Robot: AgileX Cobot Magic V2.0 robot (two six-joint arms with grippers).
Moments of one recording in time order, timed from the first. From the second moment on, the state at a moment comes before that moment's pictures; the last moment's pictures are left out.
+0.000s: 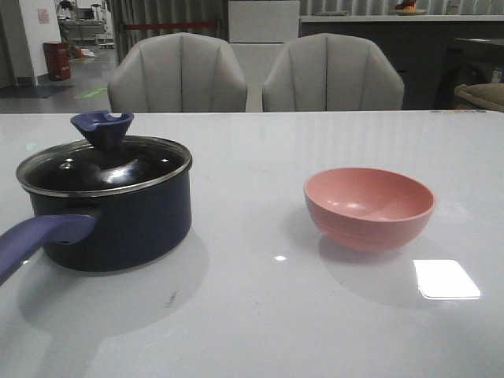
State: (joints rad) left arm -0.07 0.00 0.00 -0.01 -0.02 0.04; right arm 0.37 0.31 -0.16 0.43 -0.05 -0.36
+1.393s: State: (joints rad) left arm -0.07 0.00 0.00 -0.01 -0.02 0.04; right arm 0.13 0.01 -0.02 0.04 0.09 -0.01
